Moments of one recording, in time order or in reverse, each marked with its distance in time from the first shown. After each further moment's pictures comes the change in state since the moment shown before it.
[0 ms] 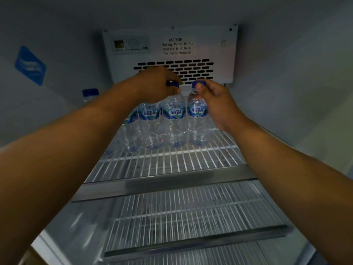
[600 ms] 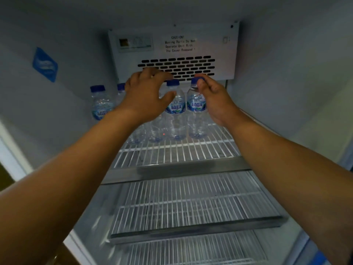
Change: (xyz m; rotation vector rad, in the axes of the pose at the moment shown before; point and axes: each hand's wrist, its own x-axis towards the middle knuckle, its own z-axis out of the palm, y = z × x) left_hand -0.059 0.011 0.020 -0.039 0.289 -0.137; right_hand -0.001 0.005 -0.004 -0.021 -0.077 0.030
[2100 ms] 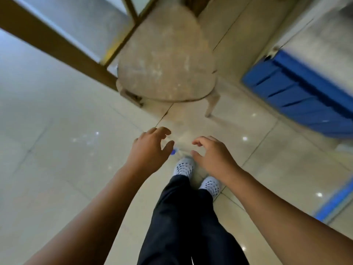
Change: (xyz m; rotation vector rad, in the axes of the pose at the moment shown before) left_hand -1.010 -0.053 0.035 -0.263 -0.710 -1.313; right_hand -0.889 0.159 0.397 -0.563 -1.262 0.701
